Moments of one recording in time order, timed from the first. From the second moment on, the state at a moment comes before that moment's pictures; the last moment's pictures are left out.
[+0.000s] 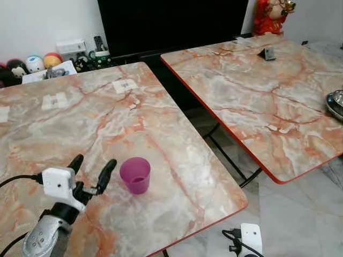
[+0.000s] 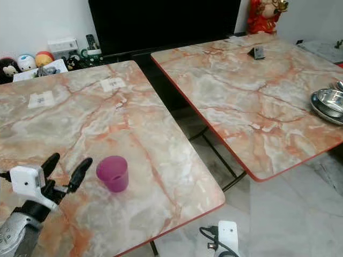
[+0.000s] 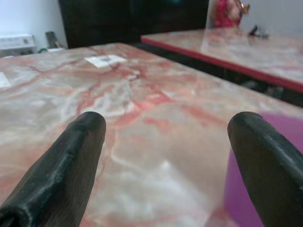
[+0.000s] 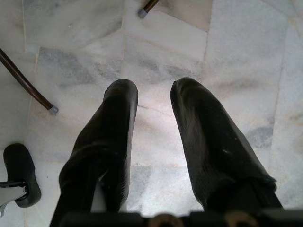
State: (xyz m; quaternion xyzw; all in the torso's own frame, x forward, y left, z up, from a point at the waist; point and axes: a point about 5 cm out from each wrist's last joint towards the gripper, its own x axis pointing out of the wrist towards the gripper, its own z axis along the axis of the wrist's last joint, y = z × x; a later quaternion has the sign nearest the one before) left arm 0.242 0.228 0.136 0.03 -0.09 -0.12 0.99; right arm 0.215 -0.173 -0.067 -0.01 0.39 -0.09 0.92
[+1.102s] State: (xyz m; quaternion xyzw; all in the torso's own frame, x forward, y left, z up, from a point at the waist) left arm 0.232 0.215 0.095 0.11 0.01 -0.25 0.96; right arm 0.215 -0.175 -0.066 -0.02 0.39 -0.09 0.92
